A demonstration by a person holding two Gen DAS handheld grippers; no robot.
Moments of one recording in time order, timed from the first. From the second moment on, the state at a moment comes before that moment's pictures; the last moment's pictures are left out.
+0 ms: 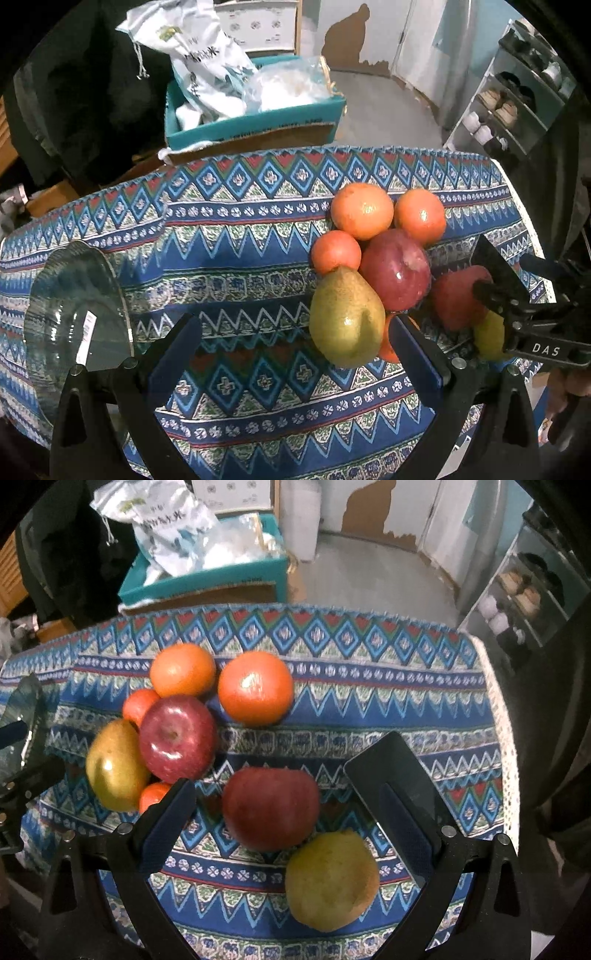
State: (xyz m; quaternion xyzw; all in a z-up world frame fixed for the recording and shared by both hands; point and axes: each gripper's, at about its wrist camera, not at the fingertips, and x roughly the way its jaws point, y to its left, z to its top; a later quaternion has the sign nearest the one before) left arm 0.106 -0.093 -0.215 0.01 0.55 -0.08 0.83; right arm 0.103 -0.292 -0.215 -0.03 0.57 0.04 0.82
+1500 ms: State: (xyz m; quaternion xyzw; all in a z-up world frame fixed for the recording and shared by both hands) left arm 0.117 -0.101 -0.246 -0.04 0.58 -0.13 0.80; right arm 0.106 -0.284 -0.234 -0.03 0.57 0.06 0.82
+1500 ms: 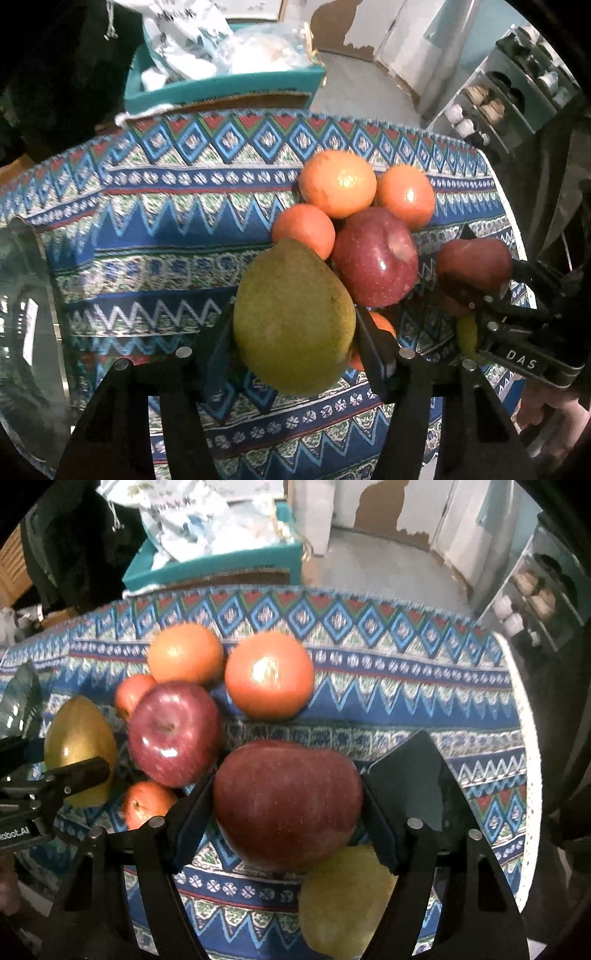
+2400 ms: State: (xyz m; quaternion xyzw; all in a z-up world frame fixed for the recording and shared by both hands) left arm 0.073 -0.059 -0.138 -0.03 0.47 -0.11 0.87; right arm 0.080 -0.259 -0.114 -0.01 0.43 0.07 0.90
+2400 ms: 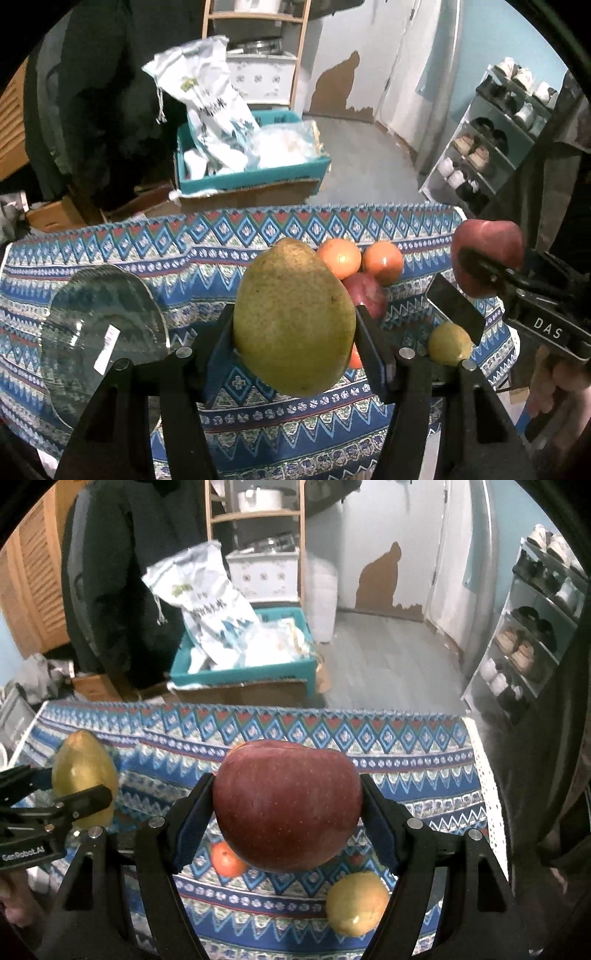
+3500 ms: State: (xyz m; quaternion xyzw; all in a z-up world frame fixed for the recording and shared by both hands) left arm 0.046 0.048 -0.107 -0.09 0.43 -0.04 0.90; right arm 0.083 -0.153 -0.057 -0.01 0.39 0.18 0.90
